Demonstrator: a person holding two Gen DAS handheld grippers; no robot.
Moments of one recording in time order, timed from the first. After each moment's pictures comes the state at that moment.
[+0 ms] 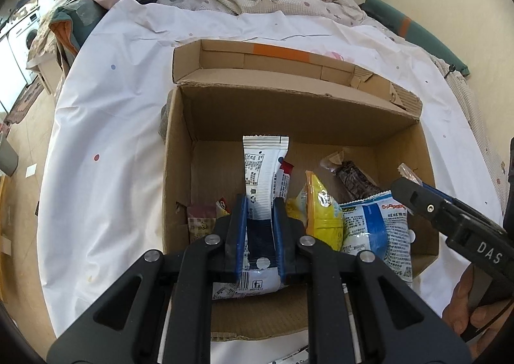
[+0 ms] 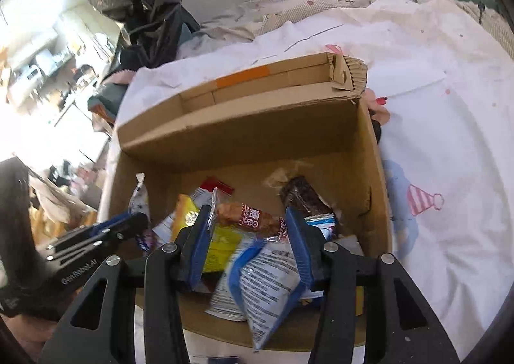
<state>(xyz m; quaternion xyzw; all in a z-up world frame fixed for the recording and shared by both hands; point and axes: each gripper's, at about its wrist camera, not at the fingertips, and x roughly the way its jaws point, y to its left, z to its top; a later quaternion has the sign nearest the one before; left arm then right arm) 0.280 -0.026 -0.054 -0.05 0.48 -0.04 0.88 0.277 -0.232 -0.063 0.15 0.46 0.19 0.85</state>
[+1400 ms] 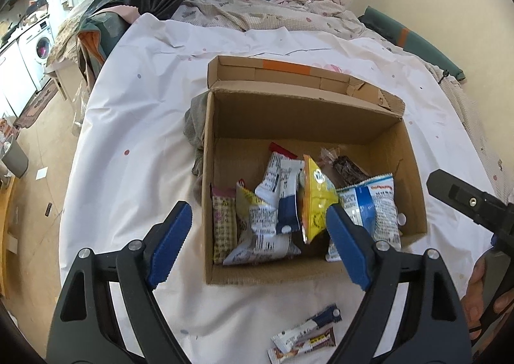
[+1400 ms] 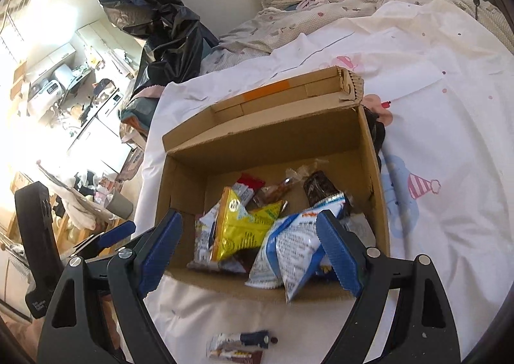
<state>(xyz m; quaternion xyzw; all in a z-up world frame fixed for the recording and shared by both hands) 0.224 -0.014 -0.022 -0.05 0.45 -0.02 0.89 0.233 -0.240 -0.027 0.18 0.43 0.22 0.86</state>
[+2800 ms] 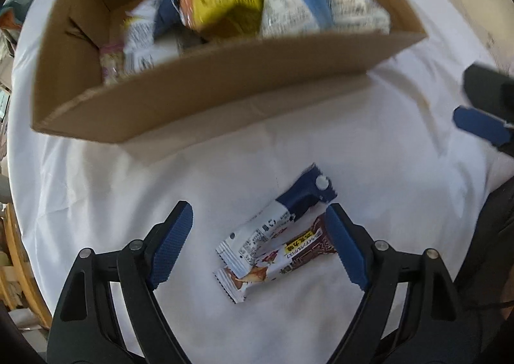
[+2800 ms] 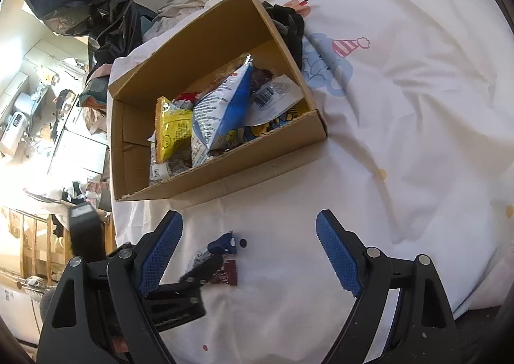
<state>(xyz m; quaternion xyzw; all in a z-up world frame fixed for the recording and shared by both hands) 0.171 -0.097 -0.144 0.07 0.62 -0.12 0.77 0.154 -0.283 -0.098 0.26 0.54 0.13 0.79</state>
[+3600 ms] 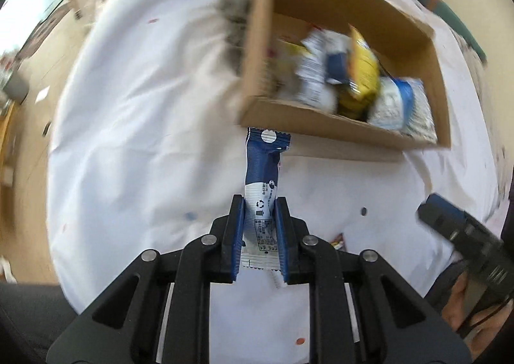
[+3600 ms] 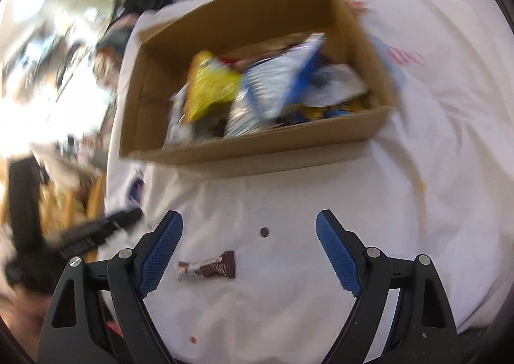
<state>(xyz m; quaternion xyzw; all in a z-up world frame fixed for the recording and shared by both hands) 0.153 0.029 -0.081 -0.11 0.59 0.01 0.80 0.155 -0.203 -0.094 0.11 0.56 0.21 0.79</state>
